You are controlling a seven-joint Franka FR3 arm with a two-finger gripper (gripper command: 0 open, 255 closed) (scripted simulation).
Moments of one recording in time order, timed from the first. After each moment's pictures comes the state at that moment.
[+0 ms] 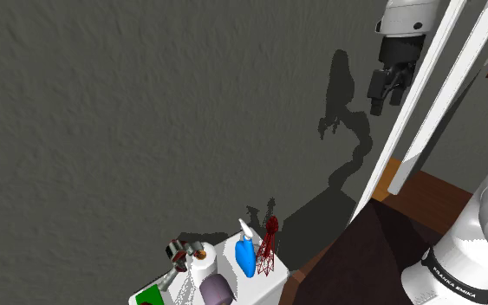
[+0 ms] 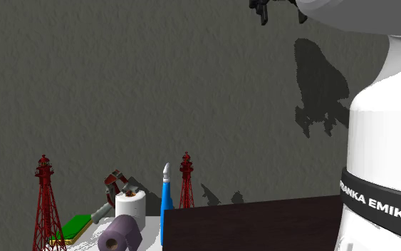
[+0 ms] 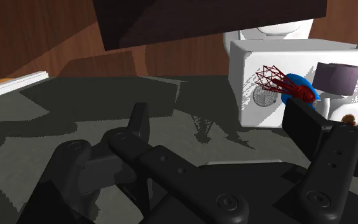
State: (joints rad) arm 0.01 -0.77 -0.06 -2.36 -0.09 1.47 0.10
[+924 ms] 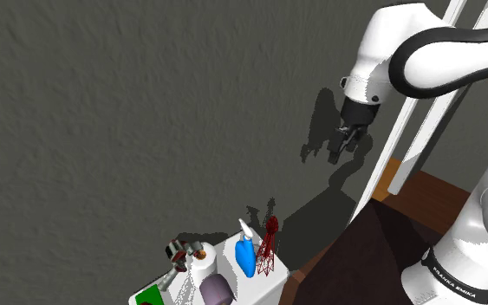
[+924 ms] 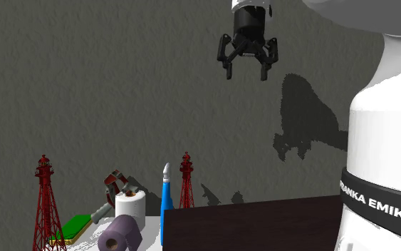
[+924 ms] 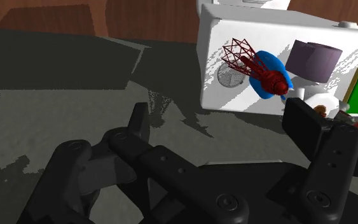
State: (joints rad) arm 0.11 -0.78 0.00 -2.73 0.01 1.99 0.14
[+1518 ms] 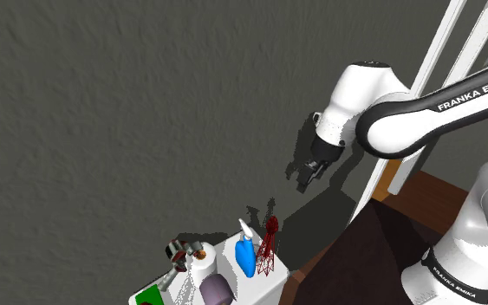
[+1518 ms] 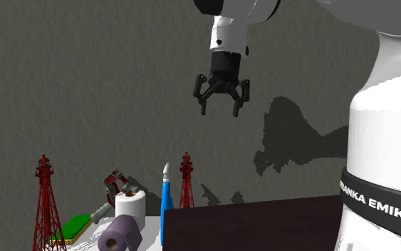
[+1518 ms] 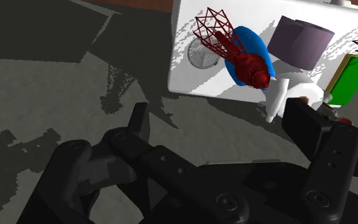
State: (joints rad) arm 0.21 -0.54 0.05 -2.86 0.09 2.49 0.14
